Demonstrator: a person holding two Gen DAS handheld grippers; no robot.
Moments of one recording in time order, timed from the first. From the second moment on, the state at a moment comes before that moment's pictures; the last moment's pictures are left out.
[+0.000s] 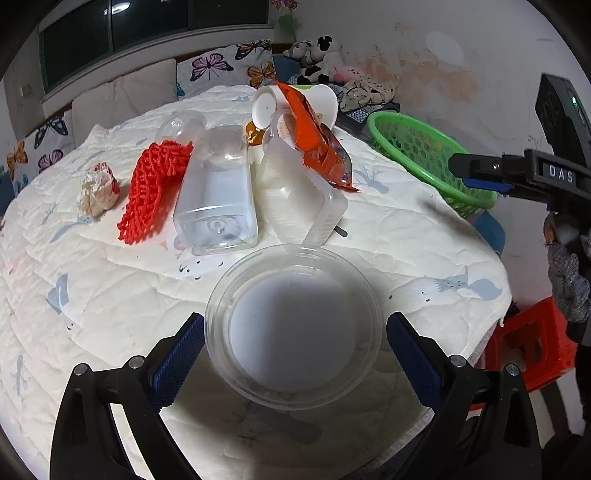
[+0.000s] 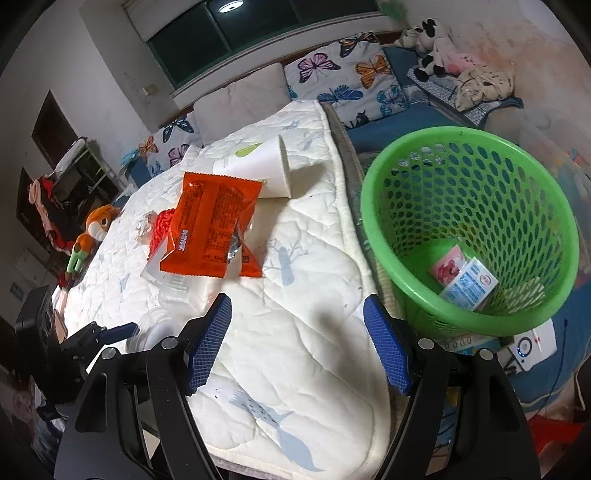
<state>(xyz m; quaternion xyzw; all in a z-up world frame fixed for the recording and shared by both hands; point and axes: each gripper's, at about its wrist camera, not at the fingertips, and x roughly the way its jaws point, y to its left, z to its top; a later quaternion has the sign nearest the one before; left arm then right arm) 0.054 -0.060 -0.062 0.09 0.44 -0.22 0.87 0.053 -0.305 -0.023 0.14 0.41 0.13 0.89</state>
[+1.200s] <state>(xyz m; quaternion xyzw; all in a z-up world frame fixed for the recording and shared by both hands) 0.051 0.002 -0.025 0.00 0.39 -0.20 0.90 0.163 -0.252 -0.033 0.24 0.43 0.26 0.83</state>
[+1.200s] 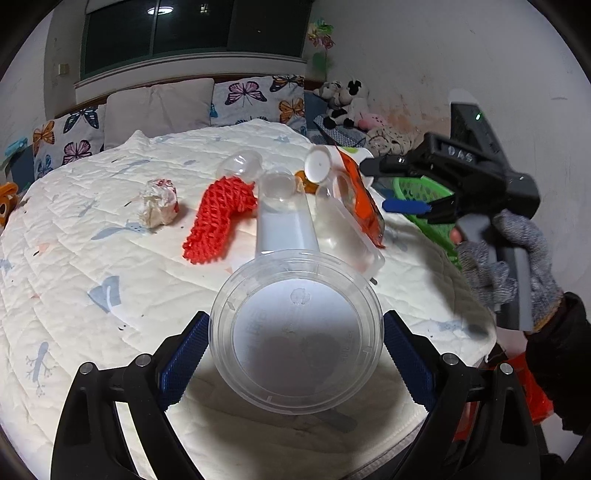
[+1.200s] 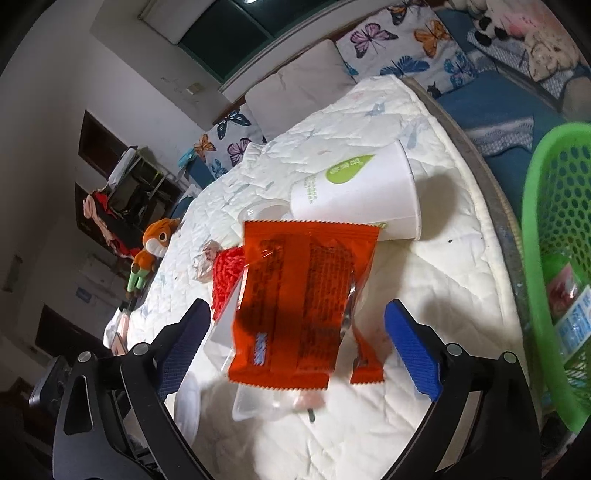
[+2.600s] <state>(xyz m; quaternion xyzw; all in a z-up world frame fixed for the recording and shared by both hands) 0.065 -0.037 0.019 0.01 0.35 -0.24 0.91 0.109 -0.326 -0.003 0.23 0.37 0.22 0.87</state>
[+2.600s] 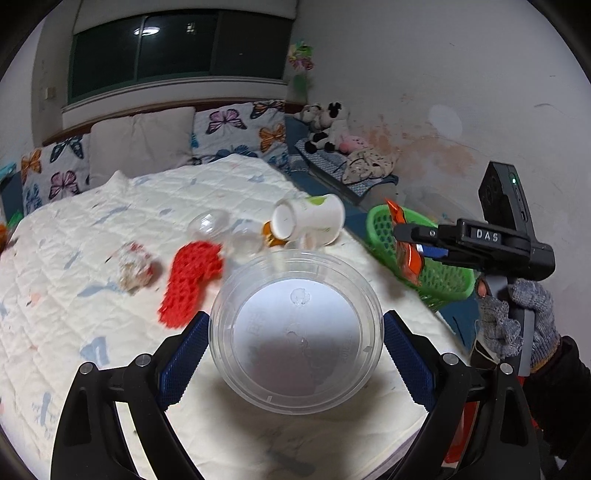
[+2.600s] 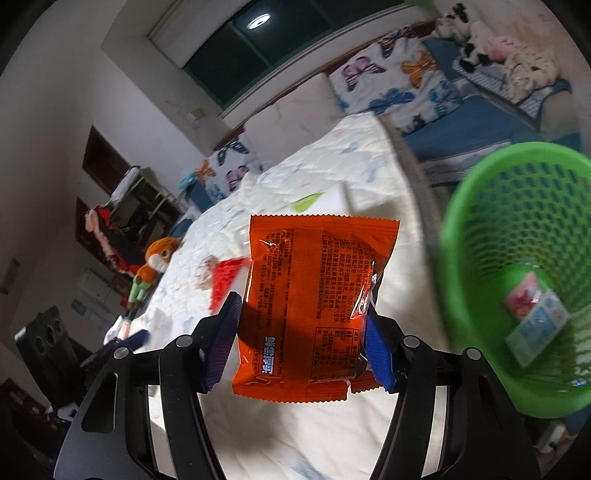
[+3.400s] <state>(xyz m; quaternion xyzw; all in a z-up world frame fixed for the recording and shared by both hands) 0.134 -0.177 0.046 0.04 0.34 -0.30 0.89 0.101 -0.462 -0.062 0.22 0.40 0.03 0.89</state>
